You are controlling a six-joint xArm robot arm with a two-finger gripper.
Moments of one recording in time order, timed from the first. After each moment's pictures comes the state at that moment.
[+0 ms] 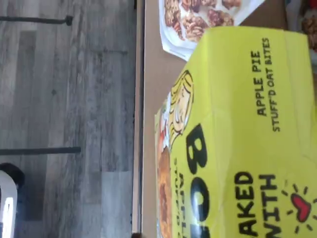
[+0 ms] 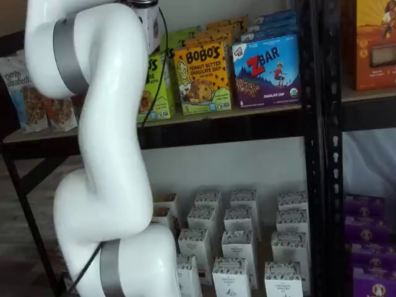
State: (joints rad) arm 0.20 -0.09 -1.59 0.22 1.53 -1.34
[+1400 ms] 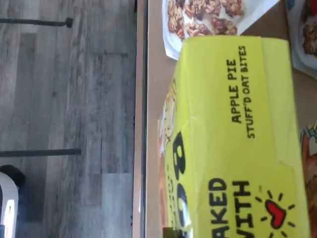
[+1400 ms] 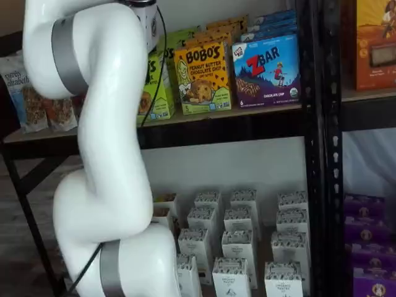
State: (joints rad) arm 0.21 -0.10 -1.59 0.22 1.53 -1.33
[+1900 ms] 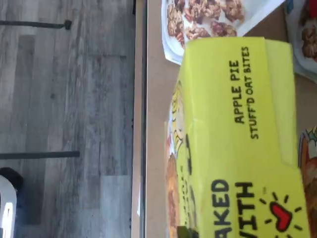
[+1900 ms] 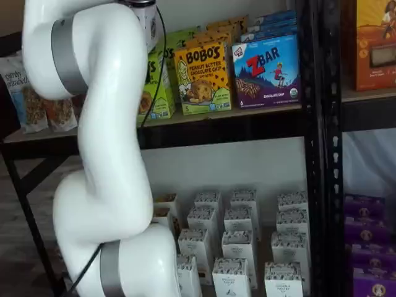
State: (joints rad) arm 0.21 -0.11 -1.58 0.22 1.53 -1.33
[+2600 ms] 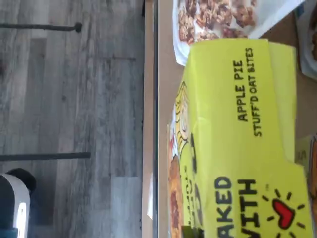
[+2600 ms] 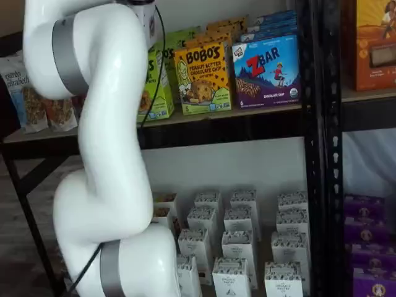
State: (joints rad) arm 0.21 -0.10 -1.61 0.23 1.58 -1.32
